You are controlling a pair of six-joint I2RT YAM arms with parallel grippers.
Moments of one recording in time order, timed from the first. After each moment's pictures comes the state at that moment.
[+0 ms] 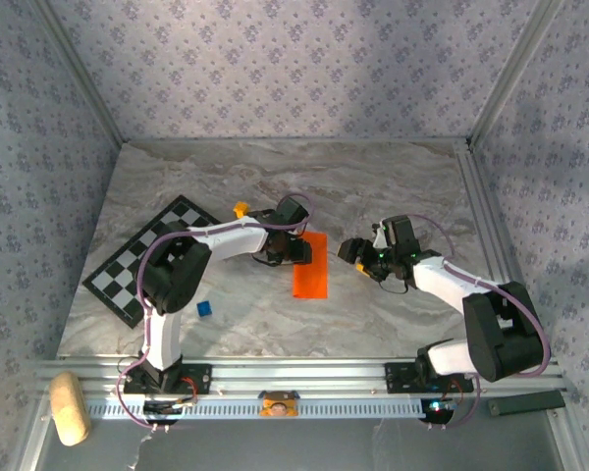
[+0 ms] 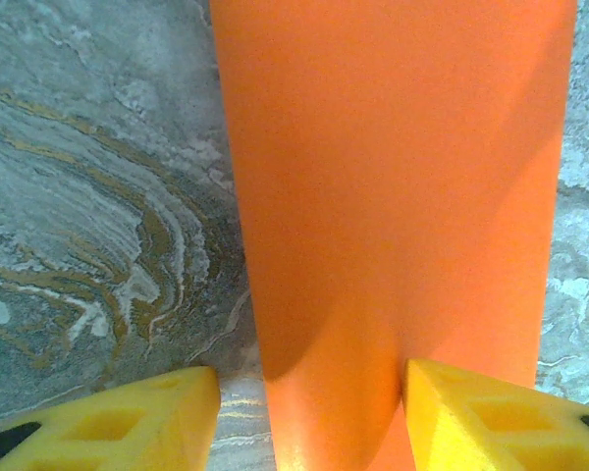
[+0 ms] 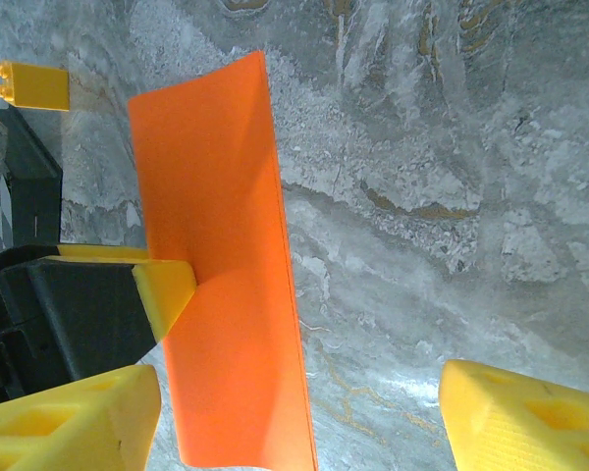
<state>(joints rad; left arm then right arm) -0.76 1.95 1.28 -0.52 0.13 -0.69 0.30 1.36 0.59 -0.10 -0.47 0.76</state>
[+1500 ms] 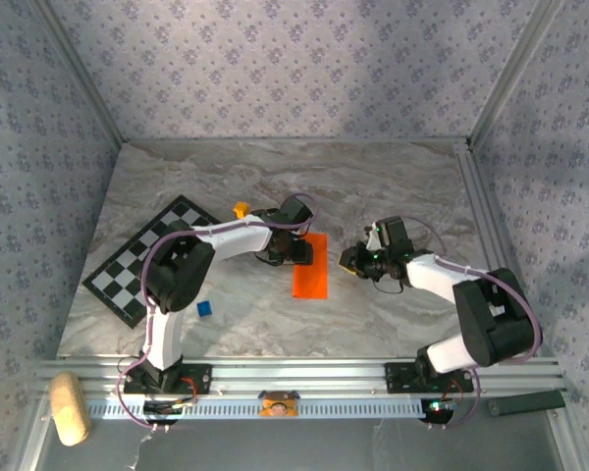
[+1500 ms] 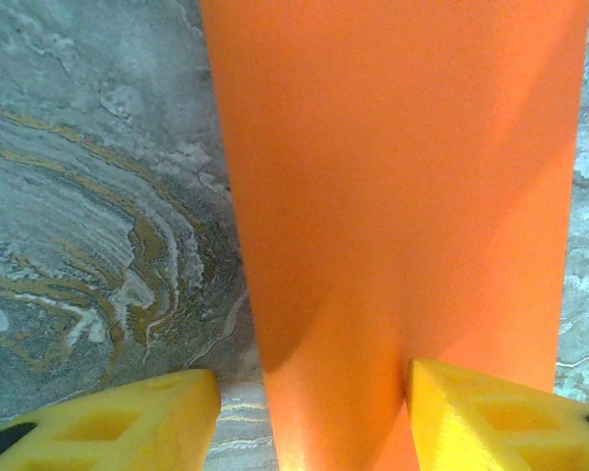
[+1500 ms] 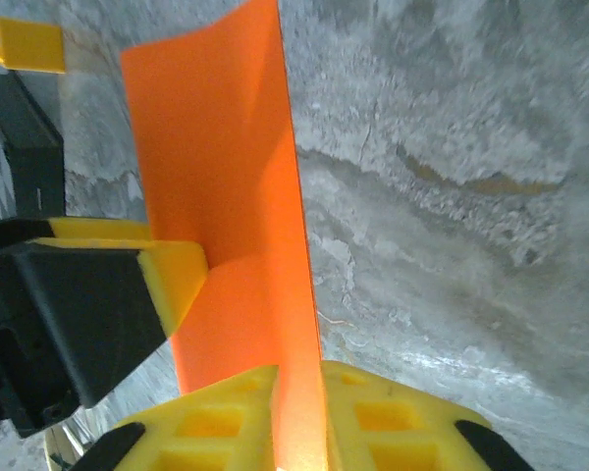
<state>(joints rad) -0.77 1.98 1.33 -0.58 0.10 -0.66 0.34 1.46 0.59 -0.03 -0.54 0.78</state>
